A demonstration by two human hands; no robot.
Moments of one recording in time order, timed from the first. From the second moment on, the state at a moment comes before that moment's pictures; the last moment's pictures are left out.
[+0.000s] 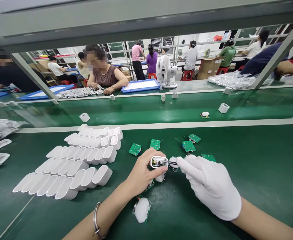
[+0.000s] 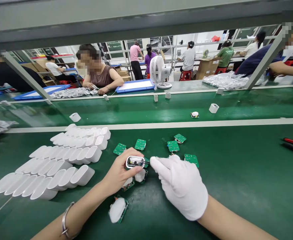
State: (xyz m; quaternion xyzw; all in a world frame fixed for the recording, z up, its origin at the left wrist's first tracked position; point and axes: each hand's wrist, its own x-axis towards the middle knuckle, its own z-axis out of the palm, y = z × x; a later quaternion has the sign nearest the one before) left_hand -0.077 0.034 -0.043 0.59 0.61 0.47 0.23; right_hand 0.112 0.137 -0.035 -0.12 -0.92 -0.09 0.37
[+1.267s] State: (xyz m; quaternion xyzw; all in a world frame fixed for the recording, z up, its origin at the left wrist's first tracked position) left_hand -0.067 0.033 -0.045 0.54 0.67 0.49 0.16; right_hand 0.110 0.135 -0.040 -0.23 -0.92 0.13 0.30
